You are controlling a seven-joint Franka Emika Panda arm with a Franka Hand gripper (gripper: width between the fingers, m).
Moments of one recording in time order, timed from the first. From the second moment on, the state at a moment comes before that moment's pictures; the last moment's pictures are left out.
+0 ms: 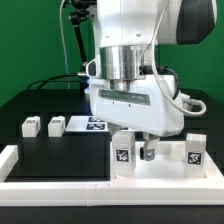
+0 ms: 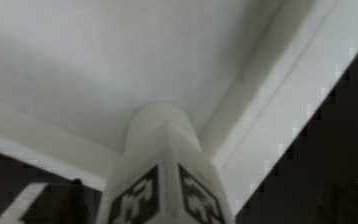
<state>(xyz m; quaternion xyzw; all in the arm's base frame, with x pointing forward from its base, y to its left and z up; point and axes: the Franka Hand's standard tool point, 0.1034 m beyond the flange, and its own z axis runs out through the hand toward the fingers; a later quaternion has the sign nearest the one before) 0.628 0.017 0.067 -0.88 0.47 -0.06 0.05</state>
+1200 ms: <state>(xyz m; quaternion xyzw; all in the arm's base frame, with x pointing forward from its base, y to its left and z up) 0.628 0.008 0.069 -0.94 0.32 -0.07 0.03</state>
